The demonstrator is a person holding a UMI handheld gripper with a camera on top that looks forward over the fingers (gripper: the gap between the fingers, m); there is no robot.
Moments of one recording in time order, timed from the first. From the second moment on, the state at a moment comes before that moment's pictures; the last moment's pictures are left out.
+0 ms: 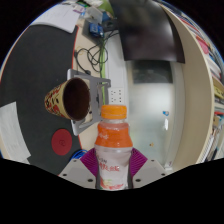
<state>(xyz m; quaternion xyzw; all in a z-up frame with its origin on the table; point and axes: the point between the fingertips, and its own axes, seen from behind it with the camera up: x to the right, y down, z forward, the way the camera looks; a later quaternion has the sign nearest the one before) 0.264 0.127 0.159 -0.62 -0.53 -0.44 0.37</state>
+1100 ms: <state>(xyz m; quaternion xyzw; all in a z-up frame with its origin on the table) 0.242 0.137 0.184 -0.79 -0.21 -0.15 0.55</state>
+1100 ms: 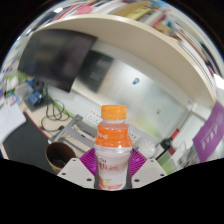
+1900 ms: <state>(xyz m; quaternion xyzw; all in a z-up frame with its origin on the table) 0.262 0.149 0.090 -0.78 -0.02 -0.01 0.63</state>
